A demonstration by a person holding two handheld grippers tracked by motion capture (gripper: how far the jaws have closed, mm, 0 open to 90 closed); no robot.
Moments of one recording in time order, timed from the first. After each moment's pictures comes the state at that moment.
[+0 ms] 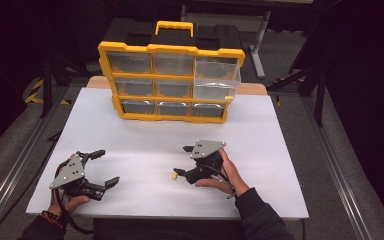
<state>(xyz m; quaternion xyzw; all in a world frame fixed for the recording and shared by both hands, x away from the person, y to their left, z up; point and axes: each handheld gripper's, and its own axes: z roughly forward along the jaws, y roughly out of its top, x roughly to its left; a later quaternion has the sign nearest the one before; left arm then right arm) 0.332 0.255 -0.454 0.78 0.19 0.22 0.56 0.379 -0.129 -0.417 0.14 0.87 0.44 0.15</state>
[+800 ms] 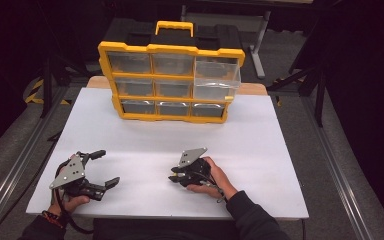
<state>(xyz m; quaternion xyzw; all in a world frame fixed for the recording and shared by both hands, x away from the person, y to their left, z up) 0.332 0.255 -0.454 0.78 0.19 0.21 0.56 0.386 -0.106 -0.463 0.13 0.91 0.38 0.07</state>
